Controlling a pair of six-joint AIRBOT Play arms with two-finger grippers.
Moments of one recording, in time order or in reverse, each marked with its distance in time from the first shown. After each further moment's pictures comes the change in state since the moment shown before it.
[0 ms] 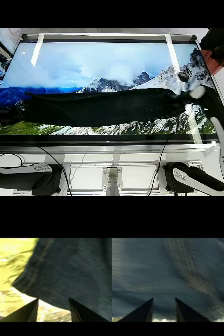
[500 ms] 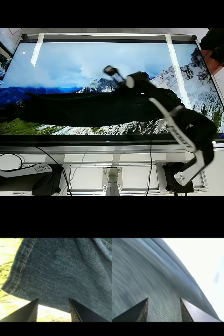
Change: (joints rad) left arm 0.000 0.069 0.000 -0.041 -0.006 0.072; right arm 0.578 -0.607 0.672 -0.146 -0.055 -0.309
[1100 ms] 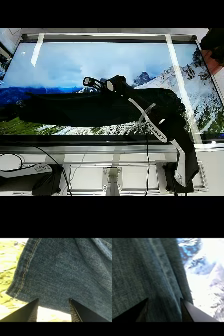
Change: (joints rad) left arm 0.000 0.003 0.000 0.002 0.023 0.037; right arm 0.080 -0.264 0.263 0.016 -0.004 -0.296
